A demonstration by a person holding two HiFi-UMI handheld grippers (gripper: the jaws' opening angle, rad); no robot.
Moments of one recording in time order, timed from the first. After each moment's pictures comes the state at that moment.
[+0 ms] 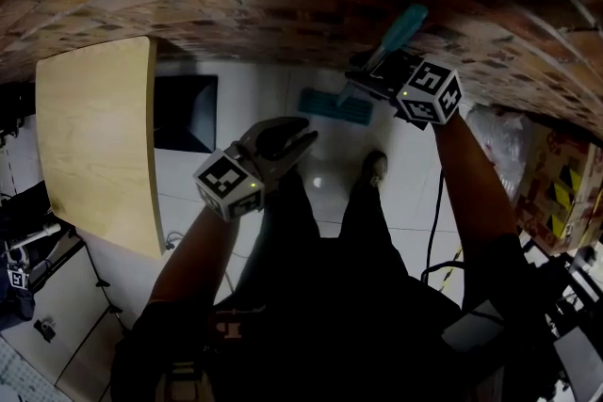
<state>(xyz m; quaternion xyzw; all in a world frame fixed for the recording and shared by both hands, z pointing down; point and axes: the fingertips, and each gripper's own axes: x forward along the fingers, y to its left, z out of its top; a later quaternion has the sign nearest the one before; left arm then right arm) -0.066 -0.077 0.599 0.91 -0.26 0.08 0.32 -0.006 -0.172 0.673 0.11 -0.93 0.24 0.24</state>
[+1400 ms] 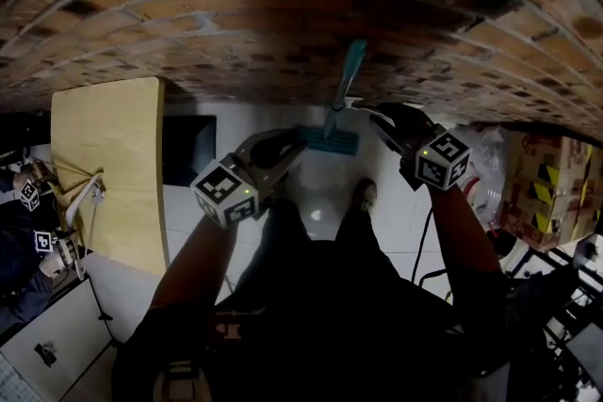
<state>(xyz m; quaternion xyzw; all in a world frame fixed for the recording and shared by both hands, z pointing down) -0.042 -0.097 0.524 0.92 -0.26 0.06 0.29 0.099 -0.135 0.580 0.30 -0.90 0.29 0.12</state>
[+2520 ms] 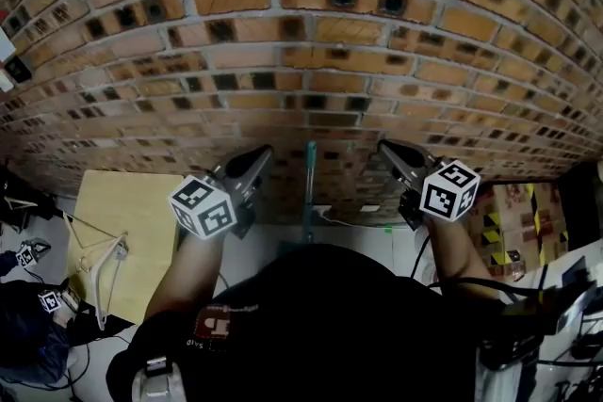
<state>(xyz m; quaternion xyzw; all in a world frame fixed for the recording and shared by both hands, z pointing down) -0.061 -0.137 0.235 0.94 -0.30 -0.07 0.13 0.147 -0.127 0.241 0.38 -0.91 0.15 0.03</state>
